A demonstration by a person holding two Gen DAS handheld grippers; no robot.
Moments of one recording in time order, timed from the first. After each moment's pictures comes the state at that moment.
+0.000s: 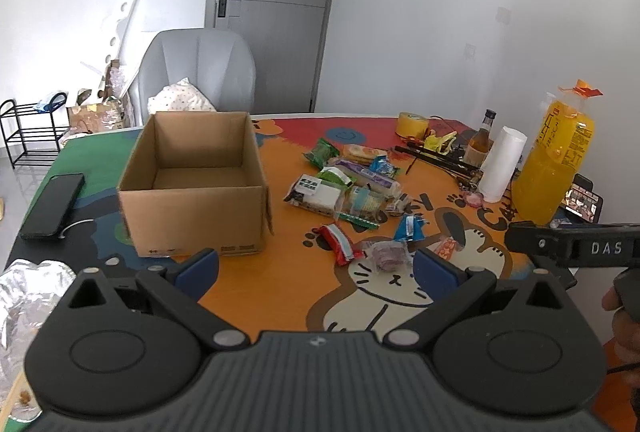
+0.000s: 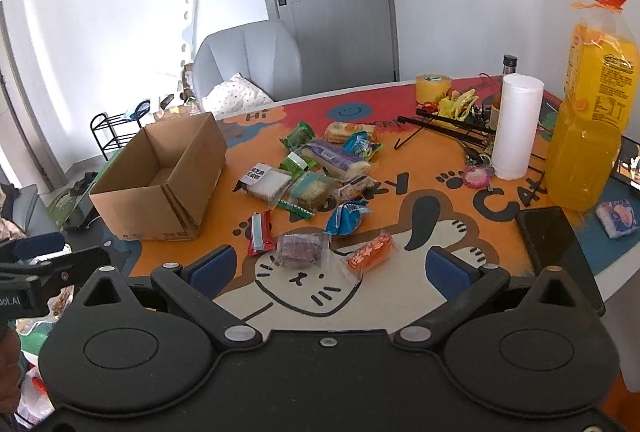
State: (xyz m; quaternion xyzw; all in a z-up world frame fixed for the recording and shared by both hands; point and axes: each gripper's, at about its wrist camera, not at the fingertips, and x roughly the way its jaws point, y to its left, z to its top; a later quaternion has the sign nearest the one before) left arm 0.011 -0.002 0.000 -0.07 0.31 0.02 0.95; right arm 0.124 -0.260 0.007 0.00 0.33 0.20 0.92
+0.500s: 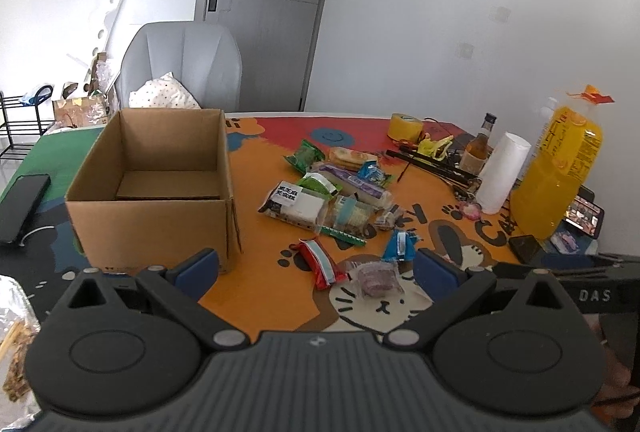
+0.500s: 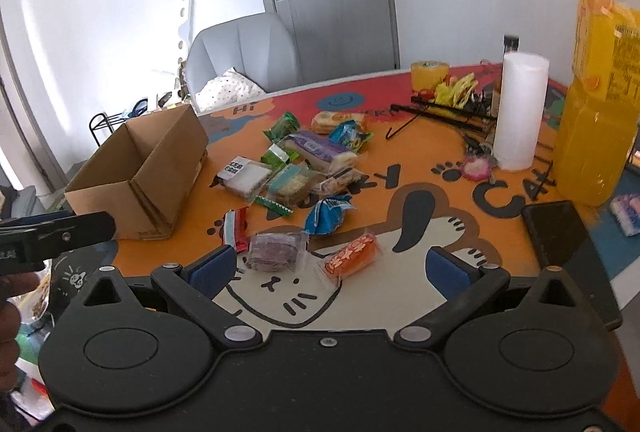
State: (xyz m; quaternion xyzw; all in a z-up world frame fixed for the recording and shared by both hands) left arm 0.061 -0.013 -0.021 -0.09 0.31 0.02 0.95; right arm 0.158 -0.274 -0.026 0.02 0.35 0.21 0.91
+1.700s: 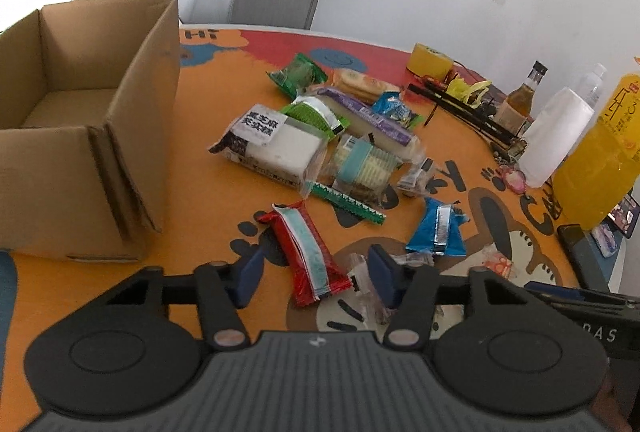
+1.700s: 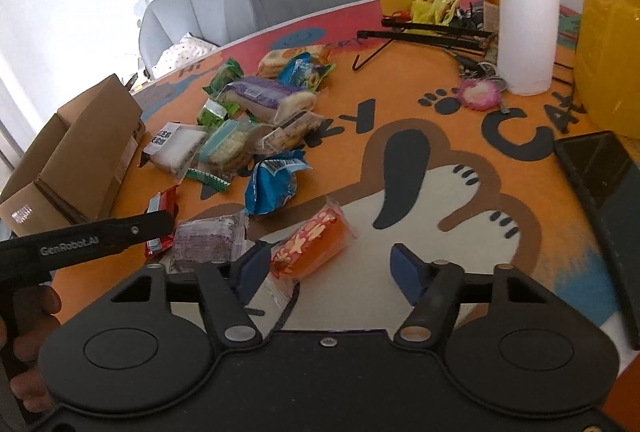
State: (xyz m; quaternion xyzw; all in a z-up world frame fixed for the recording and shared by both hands) left arm 0.170 -0.017 -0.113 -0.11 0.39 0.02 0.91; right arm 0.230 -0.262 -0.100 0.05 0.42 0.18 0.89
